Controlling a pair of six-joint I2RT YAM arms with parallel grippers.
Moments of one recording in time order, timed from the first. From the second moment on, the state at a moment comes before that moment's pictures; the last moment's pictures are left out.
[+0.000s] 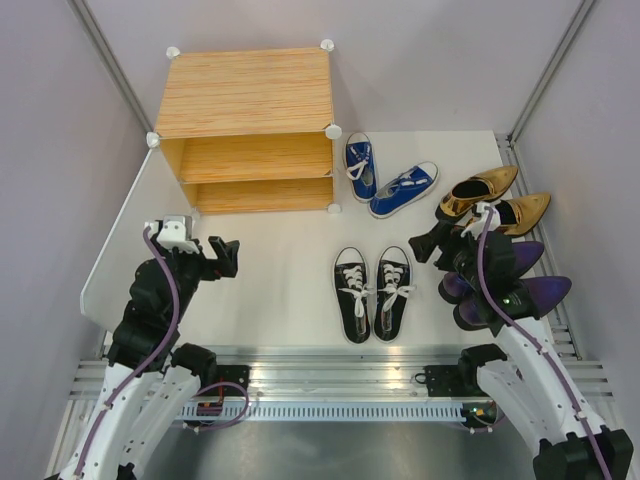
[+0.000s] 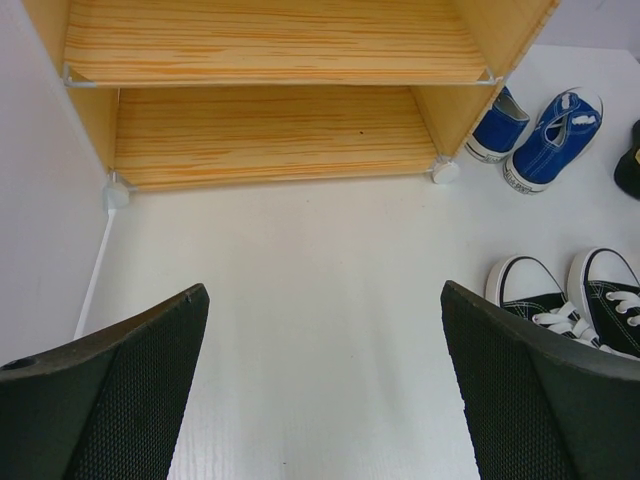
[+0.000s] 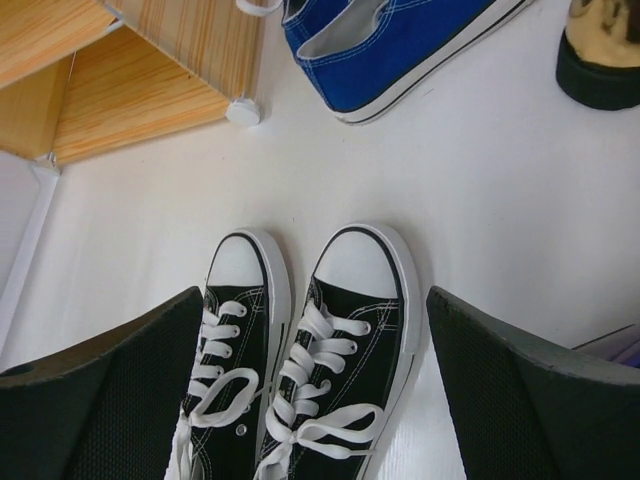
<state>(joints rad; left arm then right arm) -0.34 0.42 0.70 -0.45 -0.15 -0.20 0.17 0.69 0.53 -0.20 -0.15 0.51</state>
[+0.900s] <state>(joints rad) -0.34 0.42 0.70 -0.45 -0.12 -0.20 1.02 1.28 0.58 -0.15 0.28 0.66</state>
